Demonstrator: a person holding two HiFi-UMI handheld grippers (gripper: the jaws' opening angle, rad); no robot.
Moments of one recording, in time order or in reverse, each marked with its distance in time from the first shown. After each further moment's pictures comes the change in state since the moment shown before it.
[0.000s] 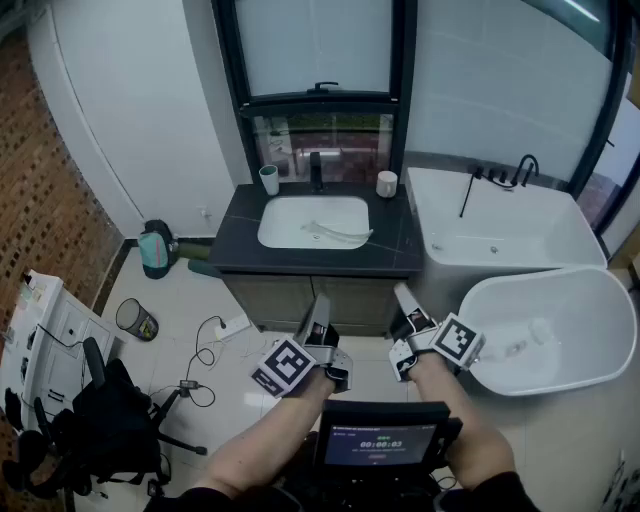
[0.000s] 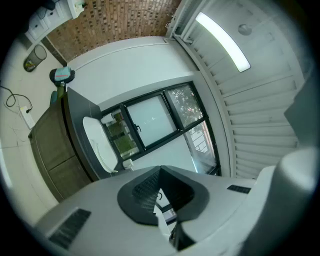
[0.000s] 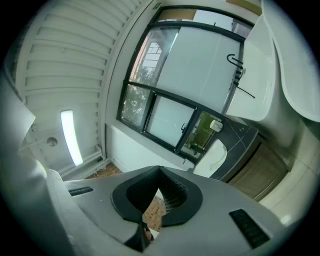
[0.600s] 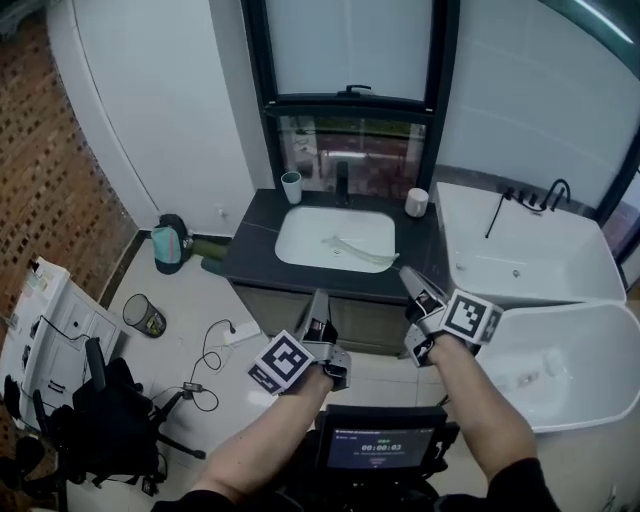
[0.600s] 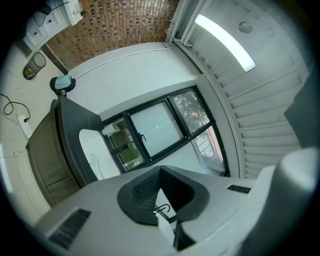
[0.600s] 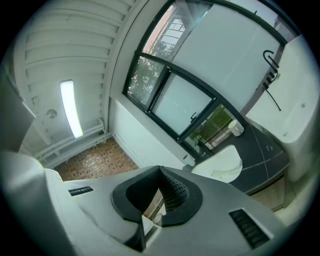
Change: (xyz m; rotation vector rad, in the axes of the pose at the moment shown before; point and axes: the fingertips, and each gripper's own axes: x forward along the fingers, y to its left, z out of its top) left arm 0.087 0.064 0.085 0.022 -0.063 0.034; right arm 0.152 -0.043 0.023 -0.279 0.230 -0.065
